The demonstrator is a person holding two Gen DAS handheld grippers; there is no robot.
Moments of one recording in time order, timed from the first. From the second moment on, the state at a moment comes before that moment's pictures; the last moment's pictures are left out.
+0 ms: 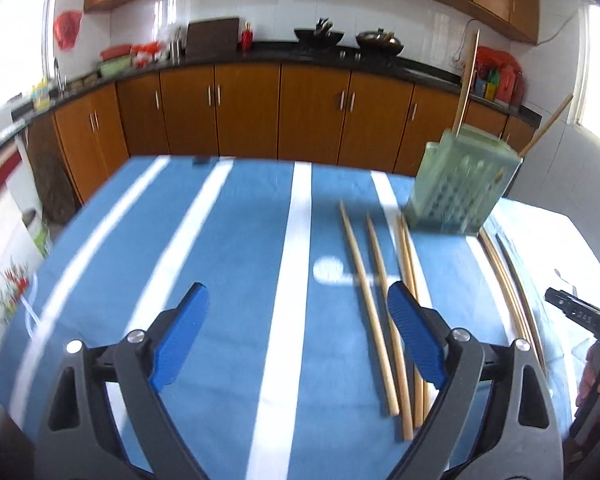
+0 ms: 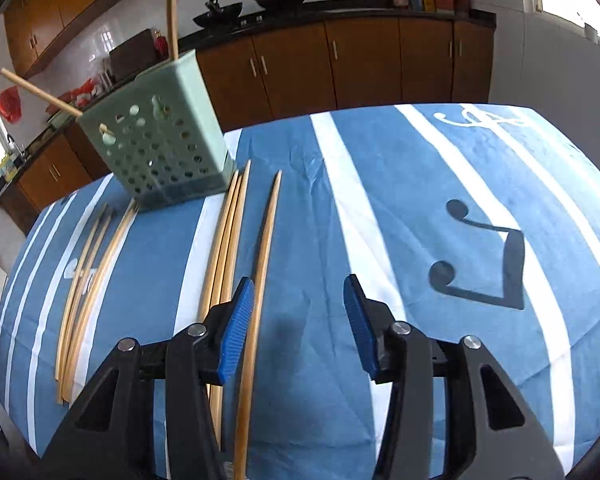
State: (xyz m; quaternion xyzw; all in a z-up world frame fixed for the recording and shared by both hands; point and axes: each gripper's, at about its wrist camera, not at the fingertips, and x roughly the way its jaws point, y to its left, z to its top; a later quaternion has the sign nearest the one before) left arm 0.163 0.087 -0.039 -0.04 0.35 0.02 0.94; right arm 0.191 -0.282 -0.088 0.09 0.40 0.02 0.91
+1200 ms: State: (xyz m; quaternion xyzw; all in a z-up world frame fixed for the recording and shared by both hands) left arm 0.213 0.038 -0.105 -0.01 0.46 -0.01 0.89; right arm 0.191 -0.306 -0.107 0.06 0.41 -0.04 0.91
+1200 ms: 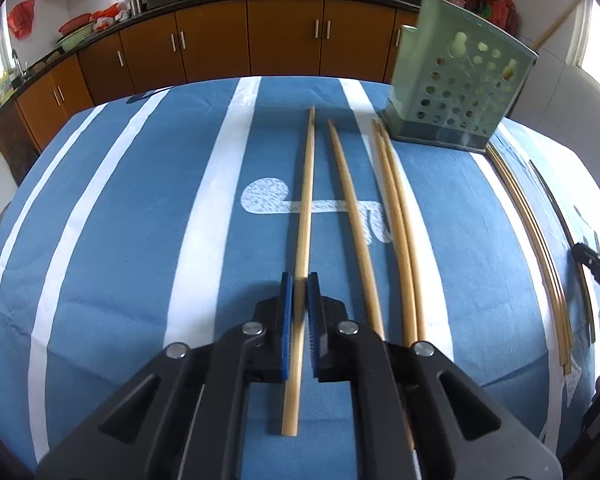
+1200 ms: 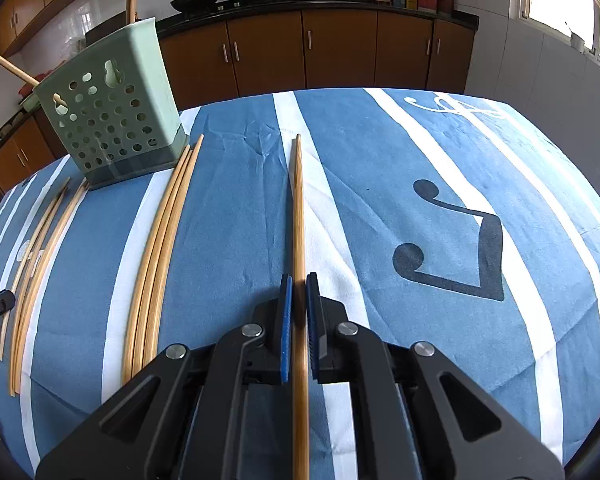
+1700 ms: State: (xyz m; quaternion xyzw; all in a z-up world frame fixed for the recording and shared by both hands) left arm 0.225 0.090 -0.105 -0.01 0.43 0.06 0.90; right arm 0.191 -0.306 -0.107 0.06 0.41 -0.04 0.91
